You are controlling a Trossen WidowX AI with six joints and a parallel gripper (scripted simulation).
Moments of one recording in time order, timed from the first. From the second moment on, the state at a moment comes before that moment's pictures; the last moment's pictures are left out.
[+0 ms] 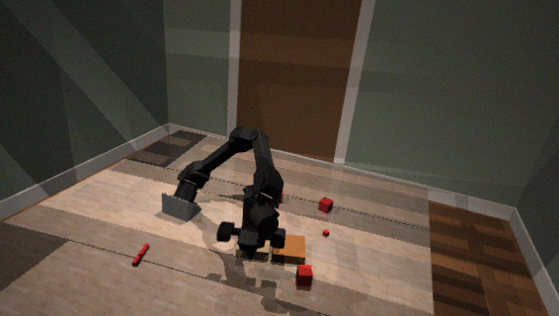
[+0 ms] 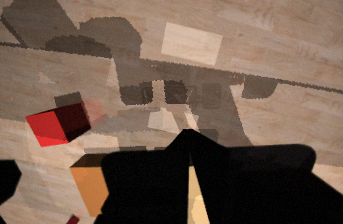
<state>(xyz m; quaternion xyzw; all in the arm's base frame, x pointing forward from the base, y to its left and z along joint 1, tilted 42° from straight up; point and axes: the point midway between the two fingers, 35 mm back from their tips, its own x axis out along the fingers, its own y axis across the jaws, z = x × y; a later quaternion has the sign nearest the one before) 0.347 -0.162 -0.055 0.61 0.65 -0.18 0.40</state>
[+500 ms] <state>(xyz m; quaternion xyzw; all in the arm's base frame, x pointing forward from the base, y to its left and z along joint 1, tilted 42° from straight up) 0.331 -0.159 -0.038 0.55 0.67 -0.09 0.49</state>
